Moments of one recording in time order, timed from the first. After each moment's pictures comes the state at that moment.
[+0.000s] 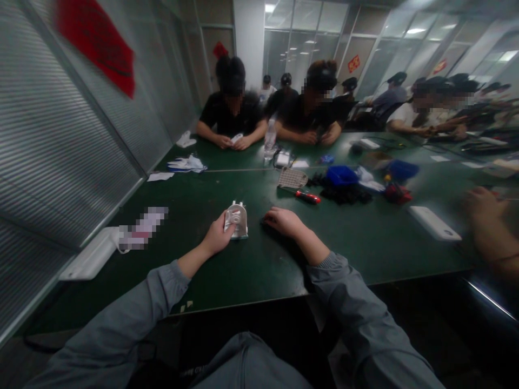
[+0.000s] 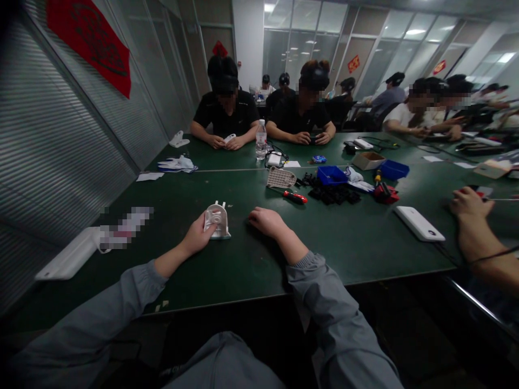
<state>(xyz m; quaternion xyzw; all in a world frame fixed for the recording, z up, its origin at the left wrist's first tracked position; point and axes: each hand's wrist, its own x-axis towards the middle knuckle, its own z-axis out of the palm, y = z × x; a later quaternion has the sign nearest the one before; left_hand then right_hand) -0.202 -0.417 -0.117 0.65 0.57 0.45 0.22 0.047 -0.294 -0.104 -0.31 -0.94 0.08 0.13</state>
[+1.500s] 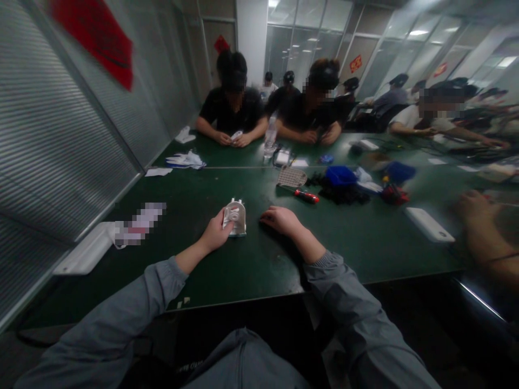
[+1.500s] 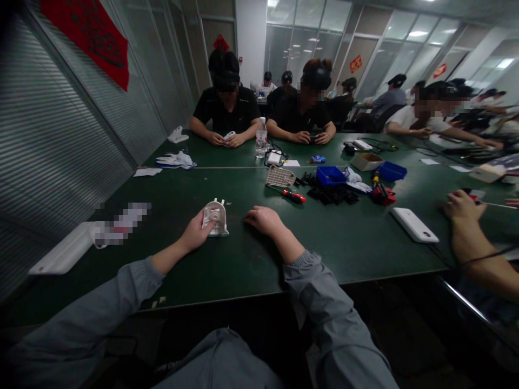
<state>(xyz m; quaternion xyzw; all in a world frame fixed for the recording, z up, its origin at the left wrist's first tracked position) -0.203 -0.415 -0.123 0.64 0.57 0.46 0.23 0.046 -0.298 -0.099 -0.31 -0.94 0.06 0.10</state>
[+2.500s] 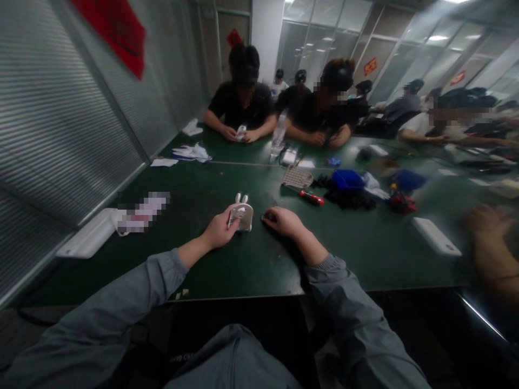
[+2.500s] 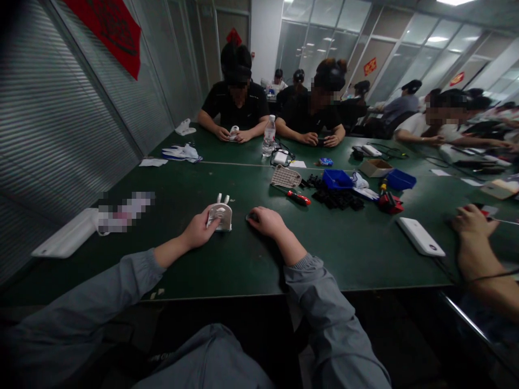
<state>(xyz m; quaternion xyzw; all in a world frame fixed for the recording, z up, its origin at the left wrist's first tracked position) -0.198 -0.427 -0.113 0.70 0.56 0.41 0.16 0.043 -0.300 -0.107 -0.34 -0.93 0.09 0.11</state>
